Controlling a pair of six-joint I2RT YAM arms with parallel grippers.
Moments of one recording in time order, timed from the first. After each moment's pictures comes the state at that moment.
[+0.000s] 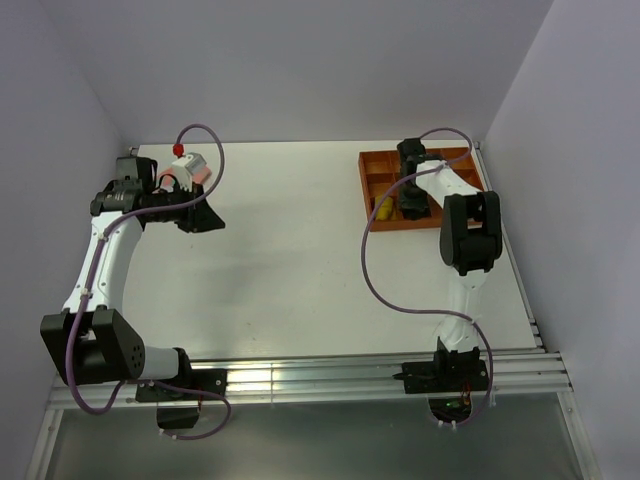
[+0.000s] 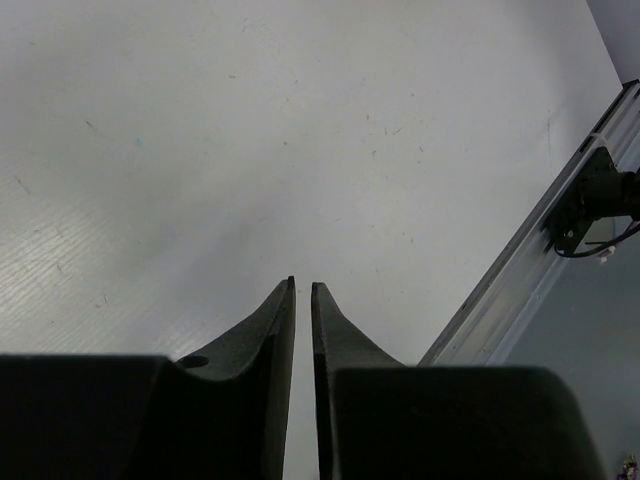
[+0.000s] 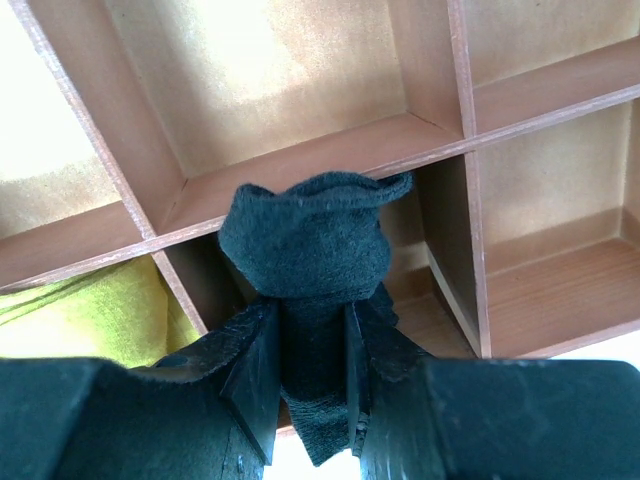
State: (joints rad) left arm 0.07 1.36 1.26 -0.85 0.87 0.26; right arm 0.12 2.13 1.66 -0.76 0.24 0.26
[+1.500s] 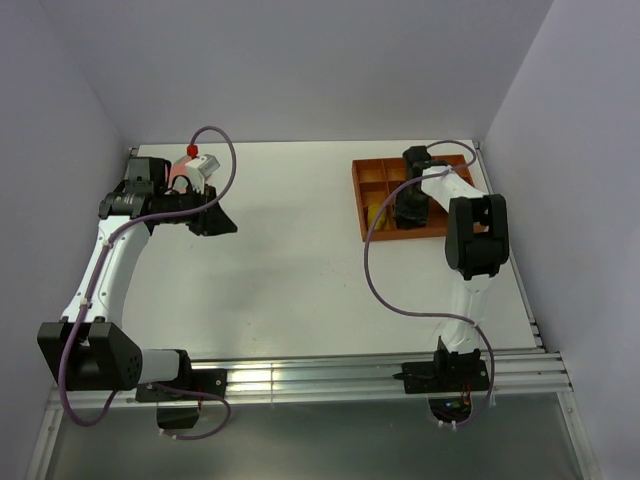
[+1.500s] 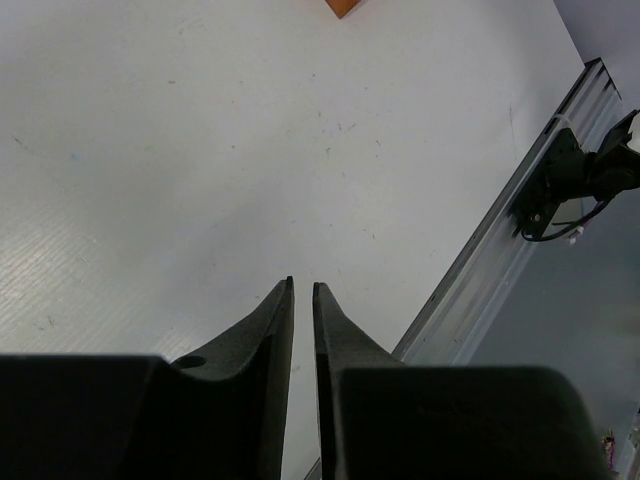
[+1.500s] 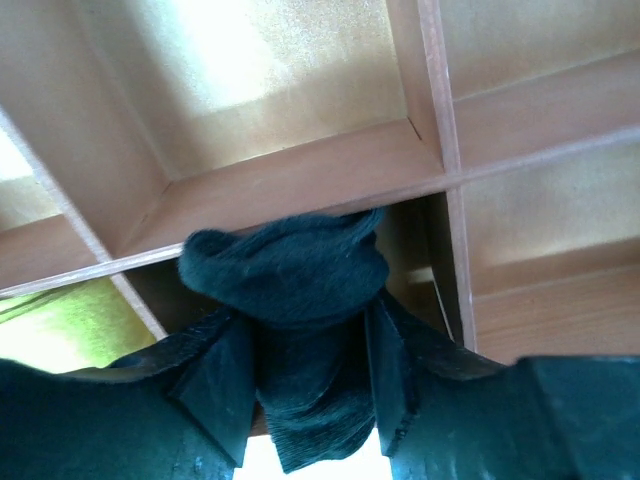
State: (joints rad) left arm -0.02 1.32 1.26 -0.86 0.87 0.21; right arm 0.09 2.08 1.56 -0.77 0.08 0.31
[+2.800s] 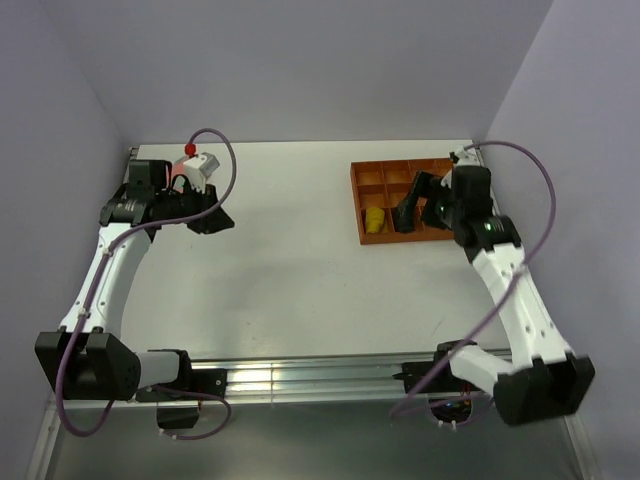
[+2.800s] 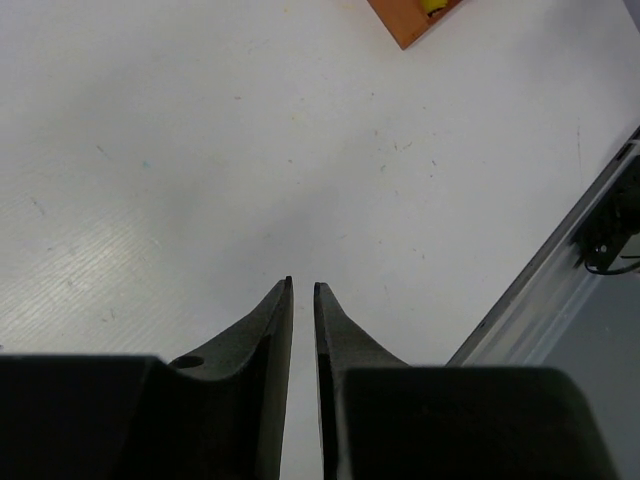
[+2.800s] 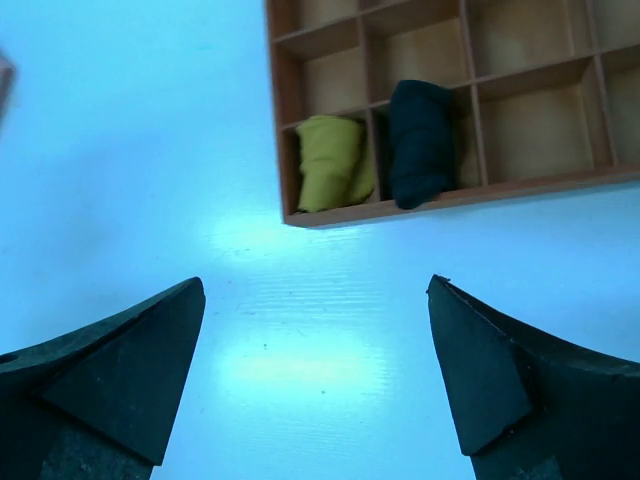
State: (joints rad) left arm -0.05 1.28 1.23 -0.76 0.74 0.17; right arm 0.12 1.17 1.15 -0.64 -0.04 0.38
